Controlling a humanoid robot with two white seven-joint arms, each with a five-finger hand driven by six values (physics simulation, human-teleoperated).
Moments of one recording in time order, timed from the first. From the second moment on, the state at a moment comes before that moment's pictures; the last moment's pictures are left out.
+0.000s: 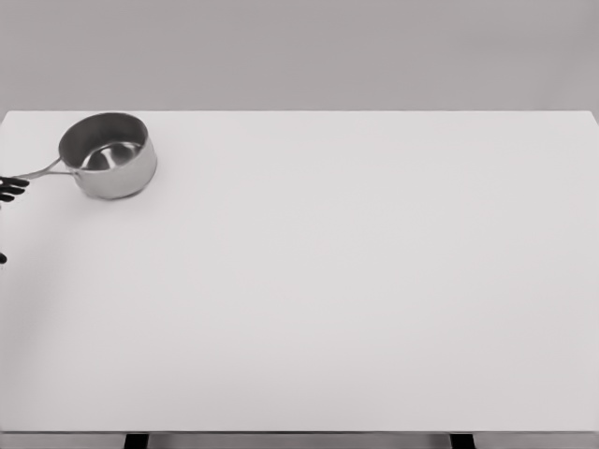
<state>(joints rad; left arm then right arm) -0.26 1.16 -0.32 -1.42 0.36 0.11 -0.61 0.01 0.00 -0.30 0.05 0.25 -0.01 0.09</state>
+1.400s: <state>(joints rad) -0.35 1.04 -0.32 -1.34 0.23 0.09 -0.61 0.01 0.00 -0.30 0.05 0.25 -0.01 0.09</state>
